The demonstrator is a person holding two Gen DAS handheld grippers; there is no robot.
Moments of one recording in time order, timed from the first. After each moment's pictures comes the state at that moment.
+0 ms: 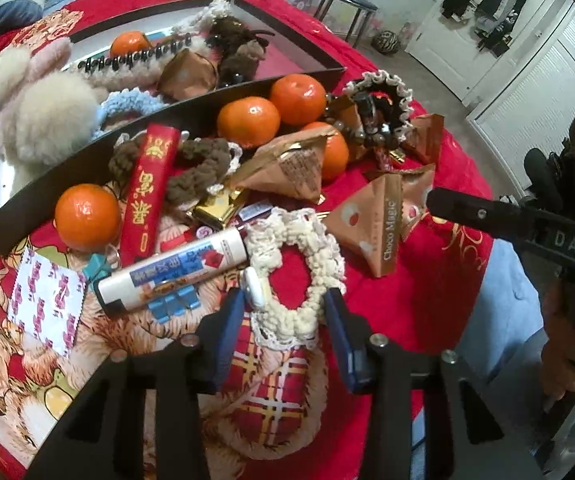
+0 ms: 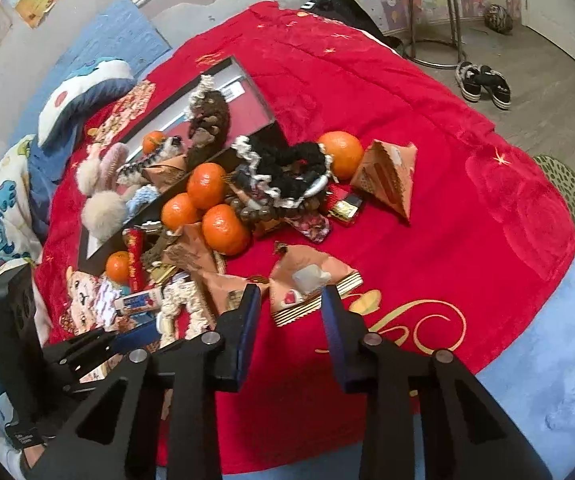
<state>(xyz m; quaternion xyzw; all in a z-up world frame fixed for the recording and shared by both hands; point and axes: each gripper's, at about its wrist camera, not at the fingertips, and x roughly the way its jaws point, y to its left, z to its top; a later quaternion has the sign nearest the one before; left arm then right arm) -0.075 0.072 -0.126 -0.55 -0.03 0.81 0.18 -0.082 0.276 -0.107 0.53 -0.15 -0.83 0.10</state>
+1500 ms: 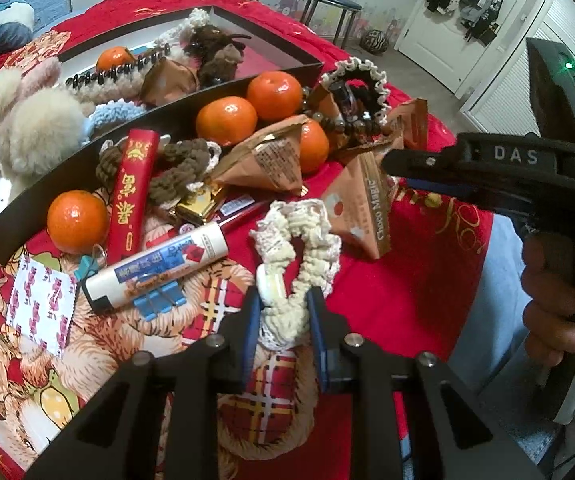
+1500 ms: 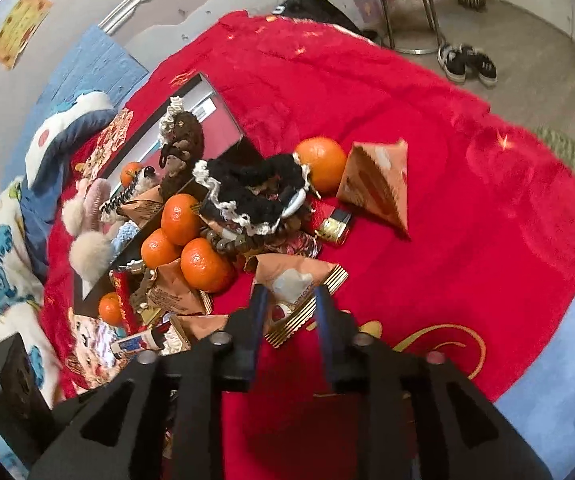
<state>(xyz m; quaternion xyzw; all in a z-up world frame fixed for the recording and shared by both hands) -0.066 0.090 -0.129 -0.53 0.00 0.82 0.19 -0.102 0.284 -0.126 0.52 -0.21 -0.82 0.08</state>
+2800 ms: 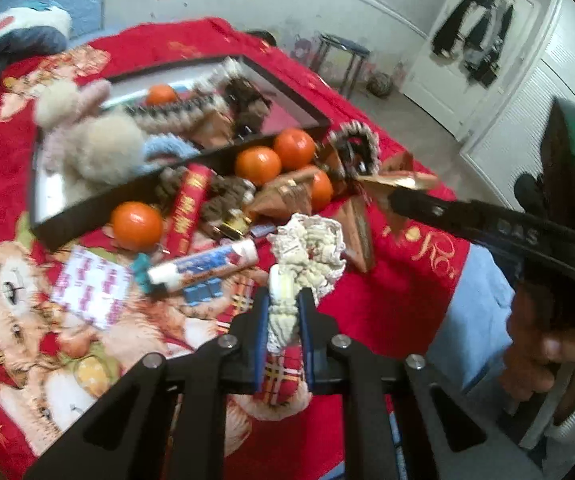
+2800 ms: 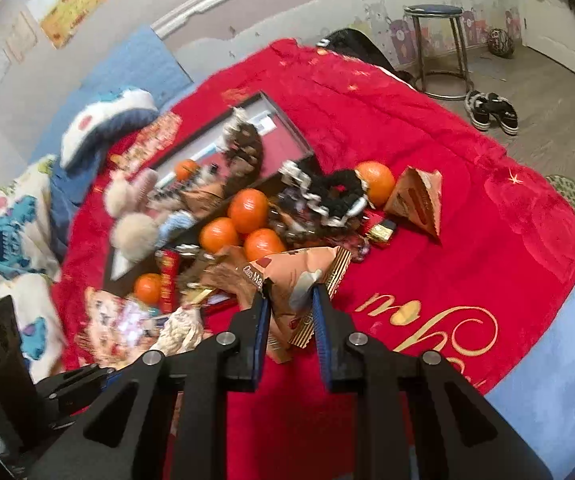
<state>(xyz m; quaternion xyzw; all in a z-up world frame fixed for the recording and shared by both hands) -0.023 0.041 -0.081 -0.47 -0.05 0.86 0.17 -0.061 0.255 -0.090 0.45 -0.17 -0.87 0.13</state>
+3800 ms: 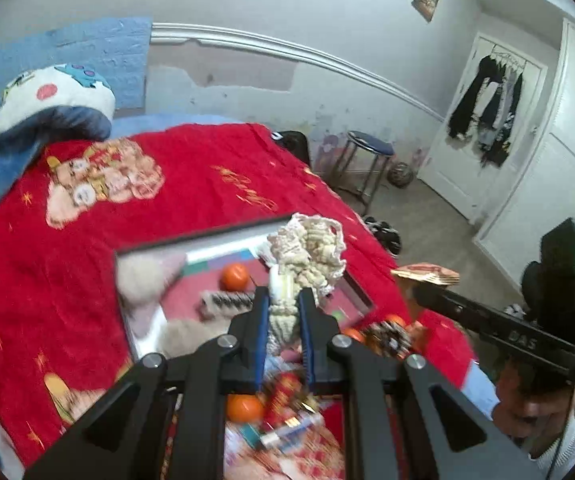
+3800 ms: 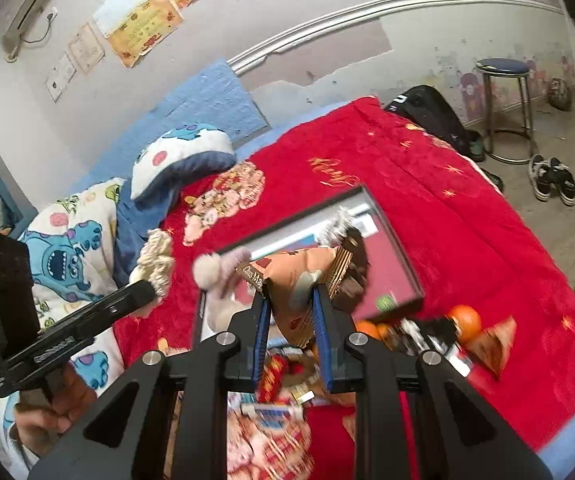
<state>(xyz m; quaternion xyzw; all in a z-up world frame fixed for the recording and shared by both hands) -0.114 -0.033 0.044 -0.35 -0.08 0.92 0.12 -0.127 0.214 0.008 0.37 -0.16 -0.89 0.23</state>
